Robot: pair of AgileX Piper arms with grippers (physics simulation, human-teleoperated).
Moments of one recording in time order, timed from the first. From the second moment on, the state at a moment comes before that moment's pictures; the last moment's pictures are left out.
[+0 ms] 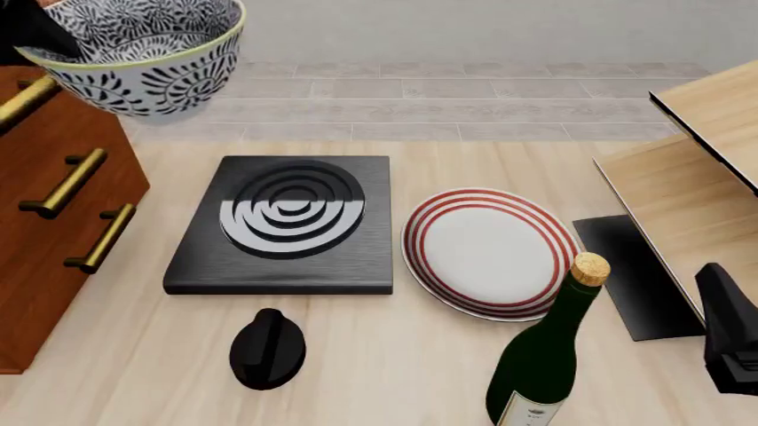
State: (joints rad) left arm -0.06 1.21 -1.39 0.96 -0.52; right arm 0.00 0.00 0.00 -0.01 -0.03
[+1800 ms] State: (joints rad) left arm 0.50 1.31 -1.73 1.14 -0.60; right arm 0.01 0.00 -0.01 -0.01 -0.04
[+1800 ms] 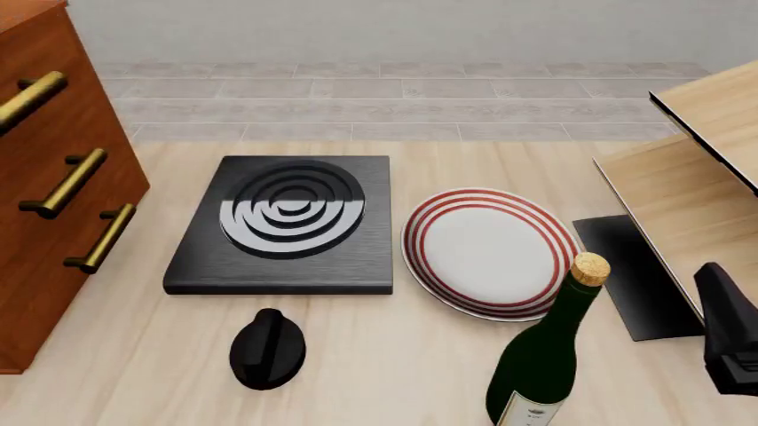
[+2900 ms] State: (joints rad) left arm 0.67 1.35 -1.65 1.06 -0.60; right arm 0.02 0.00 0.00 -0.01 -0.05
